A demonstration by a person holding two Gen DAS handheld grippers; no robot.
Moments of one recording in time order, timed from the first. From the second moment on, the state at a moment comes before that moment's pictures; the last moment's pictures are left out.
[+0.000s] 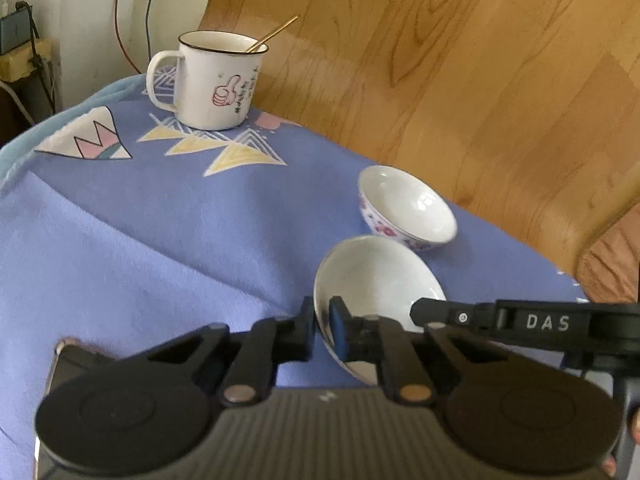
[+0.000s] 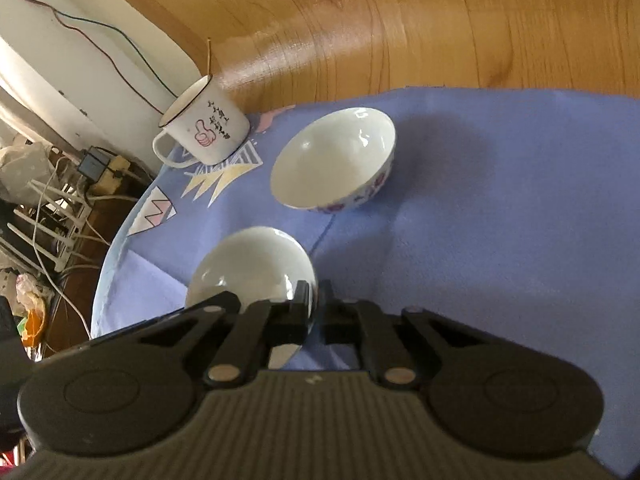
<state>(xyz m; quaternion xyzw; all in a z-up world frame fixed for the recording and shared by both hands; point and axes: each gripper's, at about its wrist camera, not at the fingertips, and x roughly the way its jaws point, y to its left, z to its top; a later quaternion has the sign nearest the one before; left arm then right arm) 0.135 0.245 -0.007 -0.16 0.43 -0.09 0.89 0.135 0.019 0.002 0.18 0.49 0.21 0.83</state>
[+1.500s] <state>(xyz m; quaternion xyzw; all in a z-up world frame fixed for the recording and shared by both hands) 0.006 -0.028 0.059 -0.03 0.38 -0.33 0.87 -0.075 -0.258 0.059 0.13 0.36 0.03 0.92</state>
